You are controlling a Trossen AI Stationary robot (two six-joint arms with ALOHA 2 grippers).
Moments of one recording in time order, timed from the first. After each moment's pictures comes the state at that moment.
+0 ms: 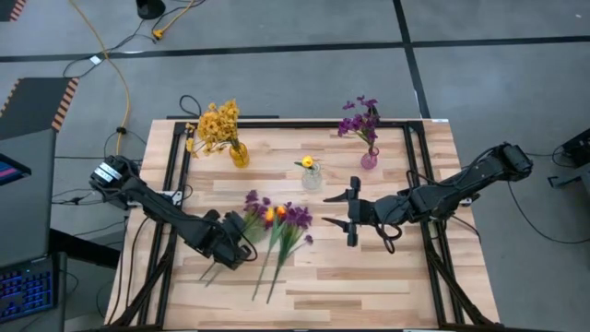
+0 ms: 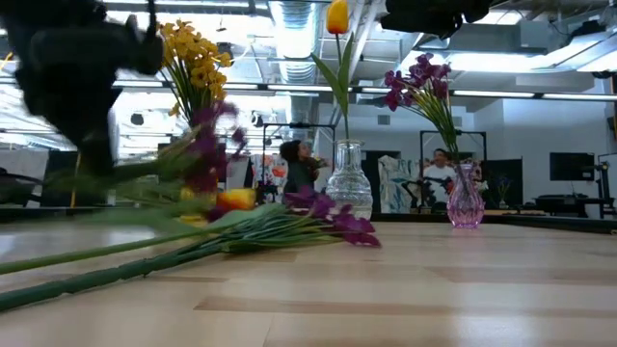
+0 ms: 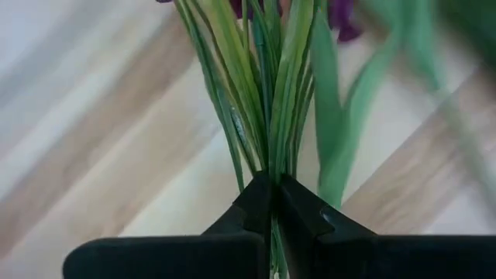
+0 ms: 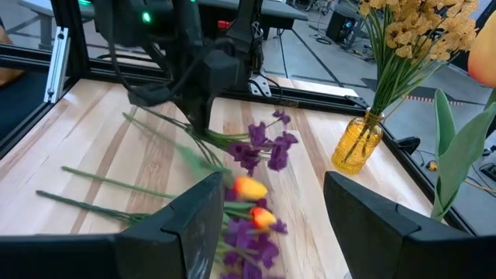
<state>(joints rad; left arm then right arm) -0.53 1.52 0.91 -0.85 -0.38 -1.31 0.36 1.20 0.75 0.16 0.50 -0.05</state>
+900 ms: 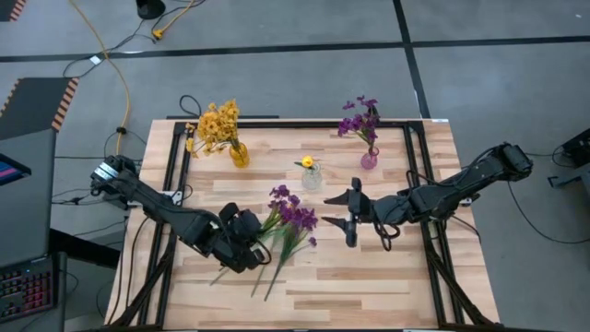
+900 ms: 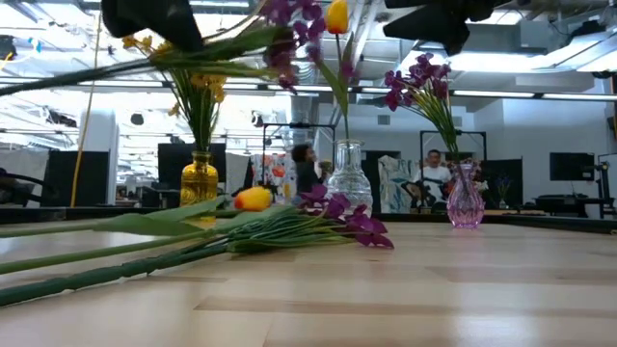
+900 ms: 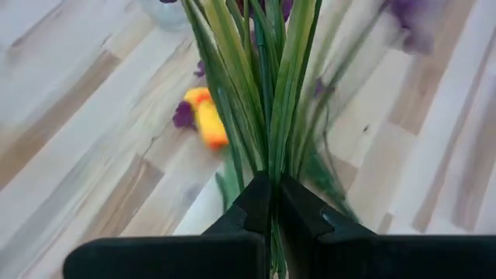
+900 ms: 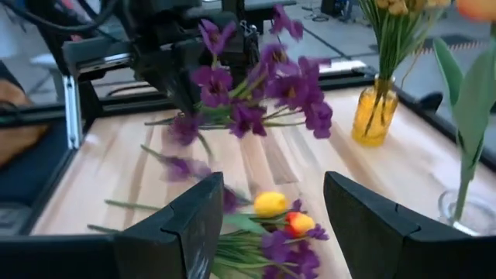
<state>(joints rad) -0.52 1.52 1.23 -0.86 -0.57 -0.99 0.36 1.20 0.75 0.15 0.49 0.21</state>
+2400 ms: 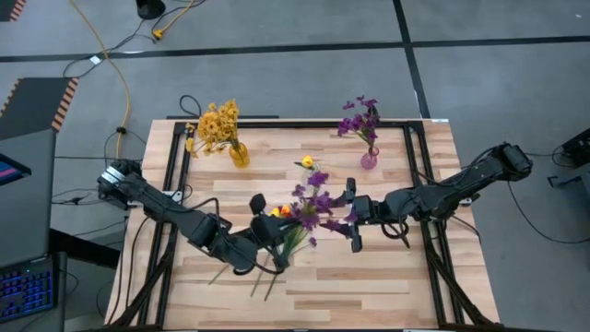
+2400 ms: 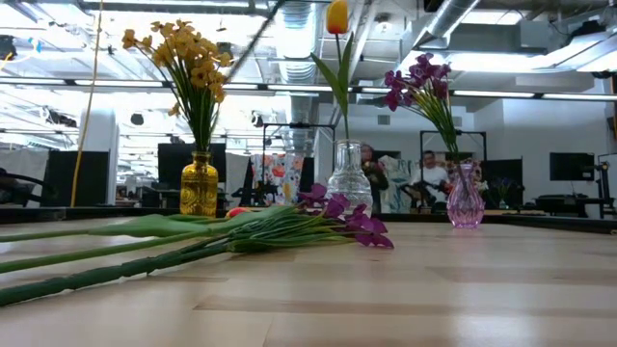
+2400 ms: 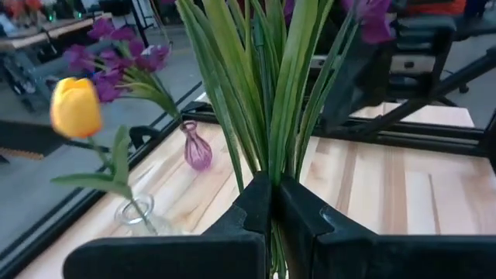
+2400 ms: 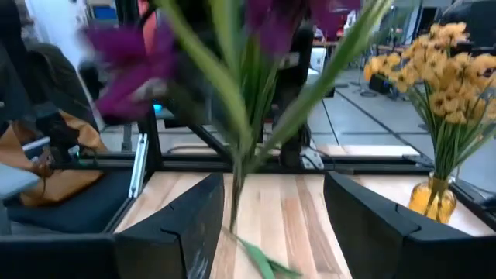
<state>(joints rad) -0.50 1.59 1.34 -0.17 -0.91 -0.24 0.36 1.20 0.75 0.44 0.34 0.02</state>
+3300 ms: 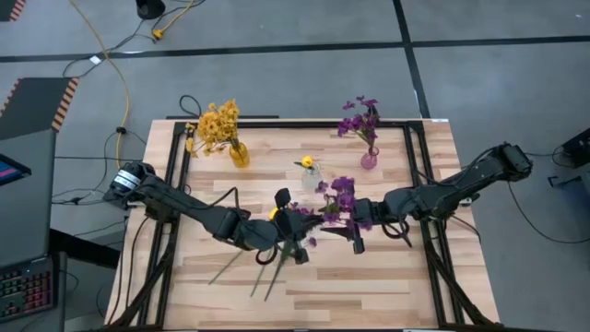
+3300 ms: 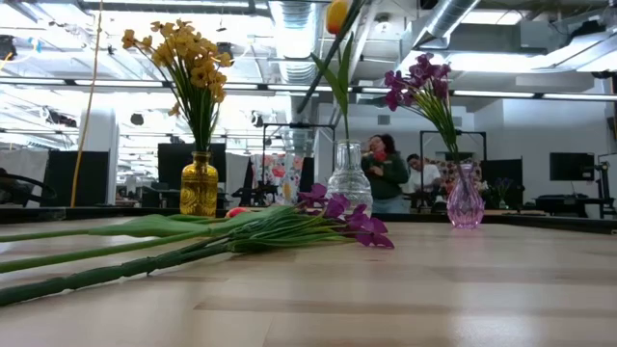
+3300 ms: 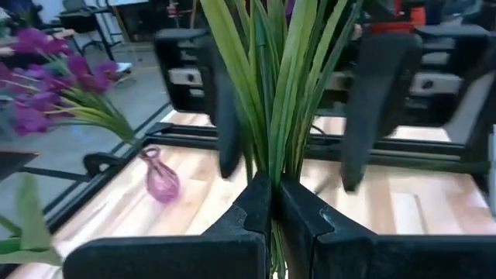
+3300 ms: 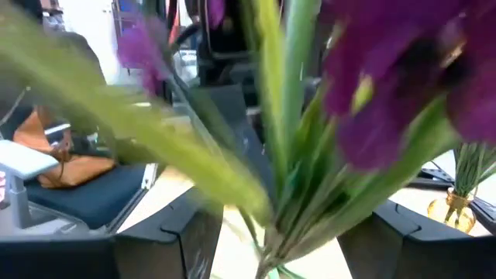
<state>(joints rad) -0.38 1.71 1.33 0.11 -0.70 -0.09 0.36 1.20 0.75 0.43 0.26 -0.04</state>
